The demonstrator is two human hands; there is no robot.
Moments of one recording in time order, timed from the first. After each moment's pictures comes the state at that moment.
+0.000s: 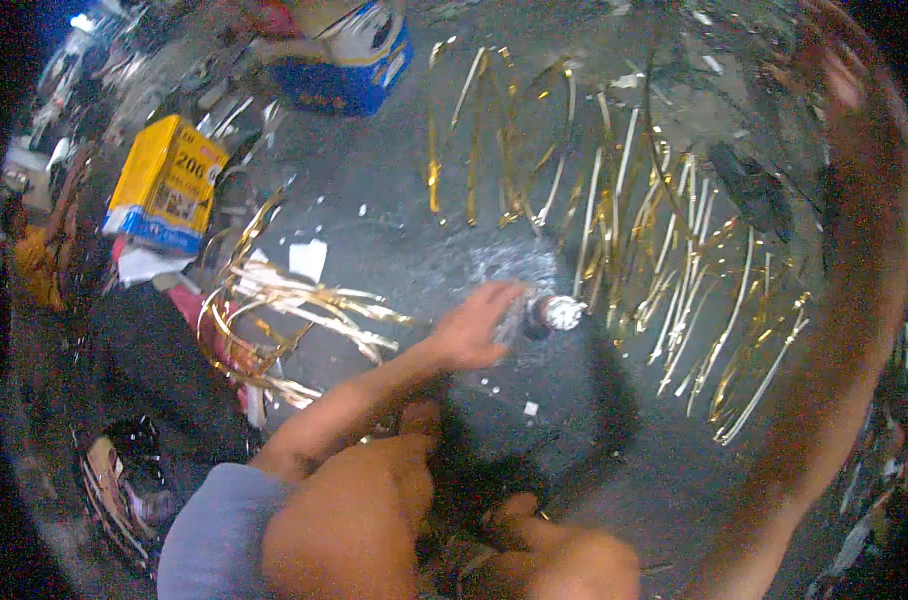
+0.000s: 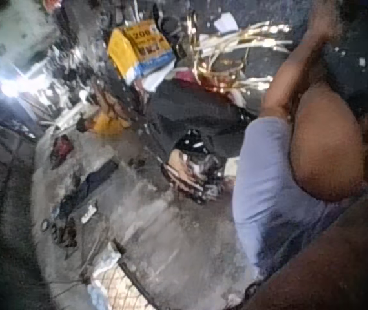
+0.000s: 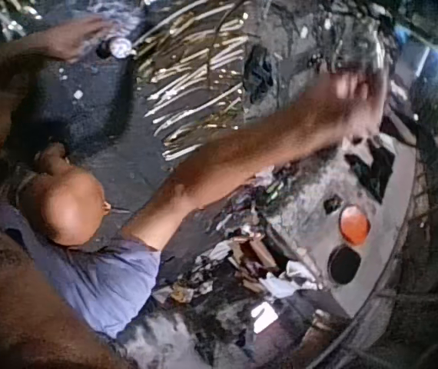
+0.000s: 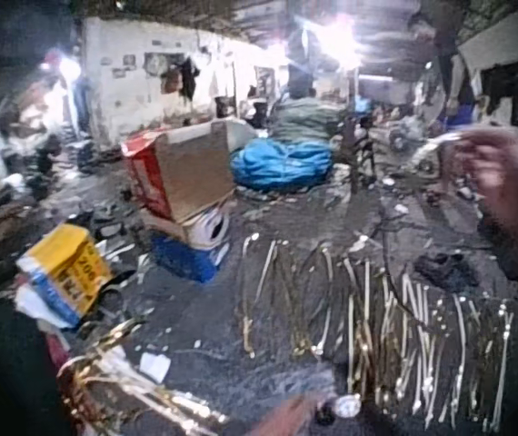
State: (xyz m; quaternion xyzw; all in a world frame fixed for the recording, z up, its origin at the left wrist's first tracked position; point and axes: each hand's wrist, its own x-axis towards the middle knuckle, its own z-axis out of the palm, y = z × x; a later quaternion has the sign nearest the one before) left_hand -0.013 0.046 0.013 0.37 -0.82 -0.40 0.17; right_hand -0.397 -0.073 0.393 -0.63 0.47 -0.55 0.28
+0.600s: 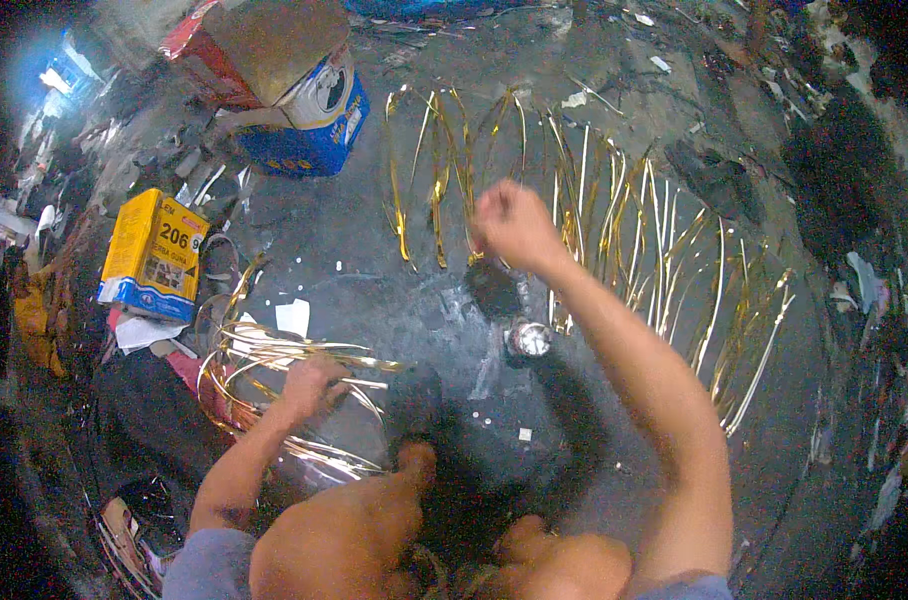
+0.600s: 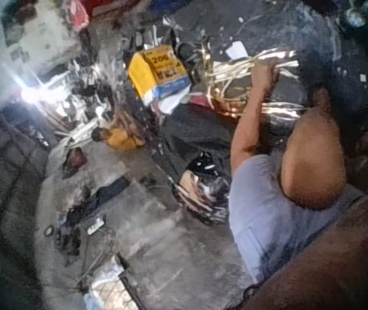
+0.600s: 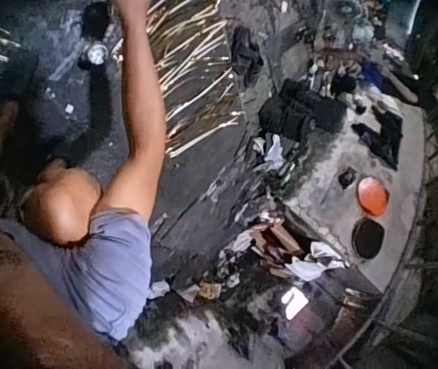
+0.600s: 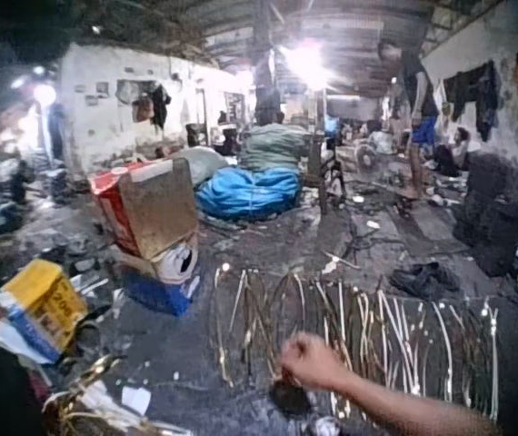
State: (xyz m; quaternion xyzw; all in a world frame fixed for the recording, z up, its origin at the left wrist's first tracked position) left_hand 0.224 0.045 0.022 0.42 -0.89 -0.18 0.00; right_hand -0.201 -0.075 0.104 -0.56 0.61 -0.37 0.42
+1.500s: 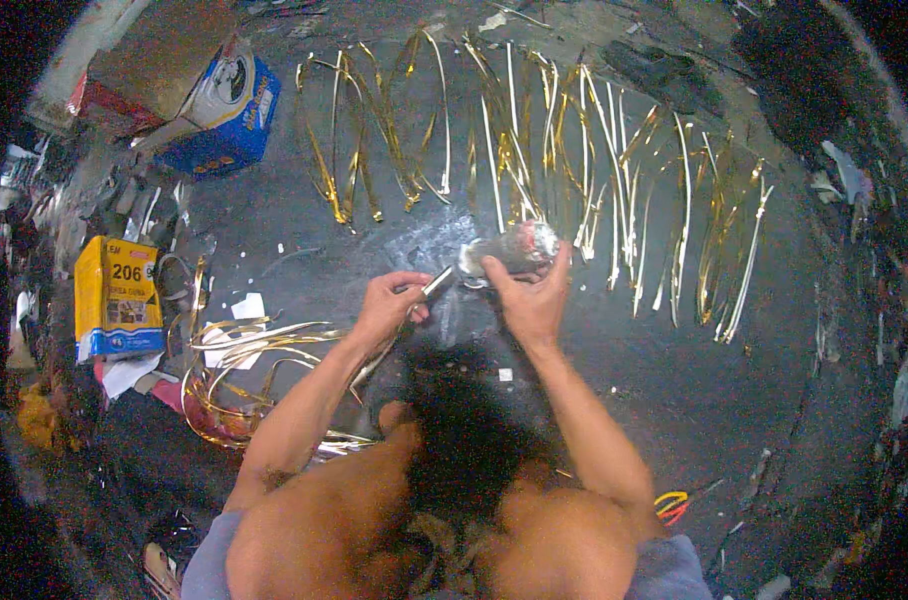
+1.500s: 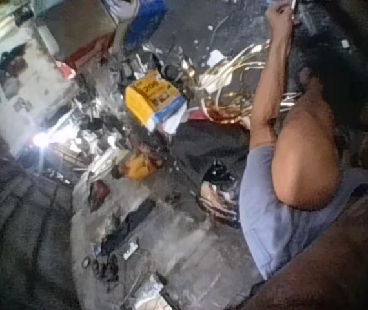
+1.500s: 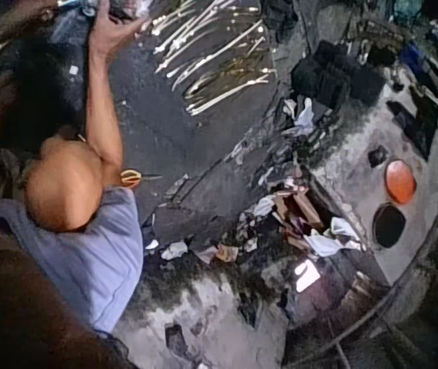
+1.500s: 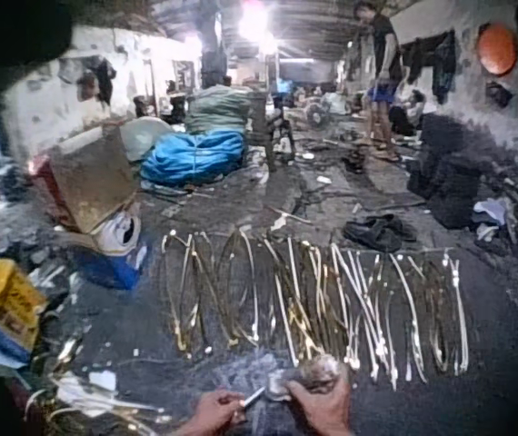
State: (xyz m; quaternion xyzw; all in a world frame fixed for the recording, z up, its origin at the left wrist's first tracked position) left_hand -0.003 0.022 0.000 0.49 -0.43 -0.73 0.19; right_hand -0.202 0.111 0.041 -0.27 0.67 -0.63 0.28
